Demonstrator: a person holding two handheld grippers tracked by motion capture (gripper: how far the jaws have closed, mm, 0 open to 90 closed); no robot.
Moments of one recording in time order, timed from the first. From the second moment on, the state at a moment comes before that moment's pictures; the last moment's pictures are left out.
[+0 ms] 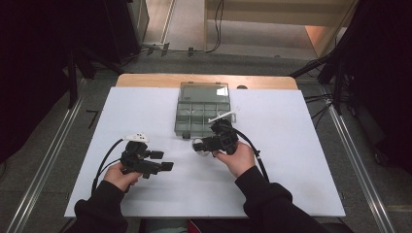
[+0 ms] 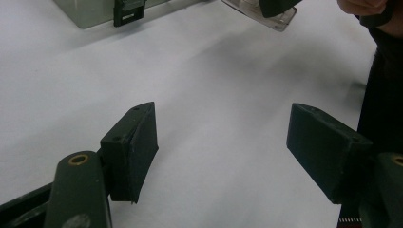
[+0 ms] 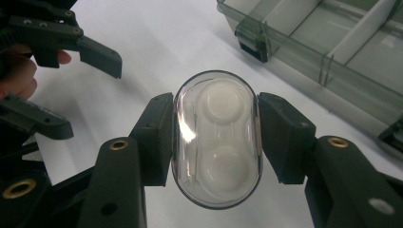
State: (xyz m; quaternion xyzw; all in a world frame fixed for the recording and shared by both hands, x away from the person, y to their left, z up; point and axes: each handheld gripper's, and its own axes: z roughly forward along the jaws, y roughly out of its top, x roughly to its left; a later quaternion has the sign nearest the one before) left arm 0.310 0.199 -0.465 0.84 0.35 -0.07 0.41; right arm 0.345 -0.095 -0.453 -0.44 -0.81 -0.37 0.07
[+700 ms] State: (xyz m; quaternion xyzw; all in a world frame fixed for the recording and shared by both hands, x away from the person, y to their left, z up) left arm 0.310 0.199 -0.465 0.84 0.36 -0.06 0.41; right arm 0.373 -0.079 -0.445 -0.45 -0.81 -0.37 0.06
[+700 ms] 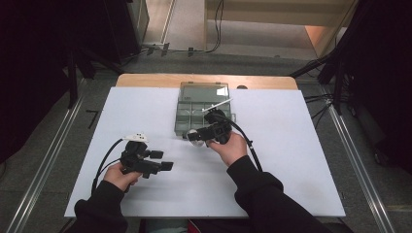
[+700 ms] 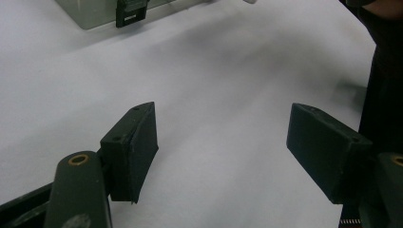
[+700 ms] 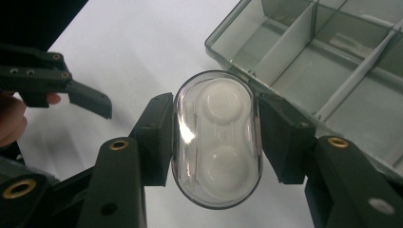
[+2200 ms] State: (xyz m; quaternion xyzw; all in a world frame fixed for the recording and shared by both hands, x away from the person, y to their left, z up) left arm 0.311 0.200 -0.464 0.84 0.35 -0.07 0.41; right arm 0.422 -0.038 -0.446 -0.51 -0.78 -0.36 0.01
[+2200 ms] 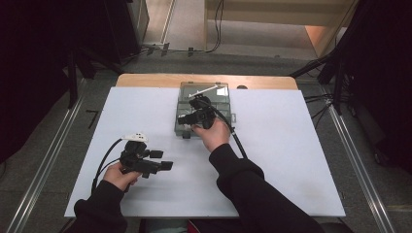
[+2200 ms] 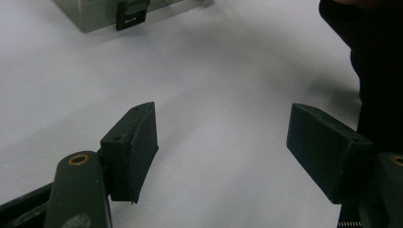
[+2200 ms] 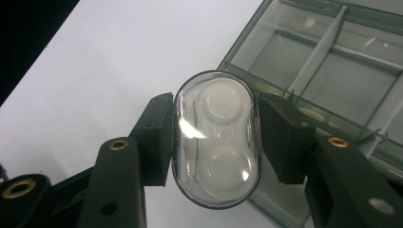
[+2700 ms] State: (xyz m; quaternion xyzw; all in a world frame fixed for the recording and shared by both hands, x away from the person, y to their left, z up) left arm 0.311 0.201 -0.464 0.84 0.35 -0.07 0.42; right arm 0.432 -0.026 -0.454 -0.53 -0.77 -0.36 -0.01
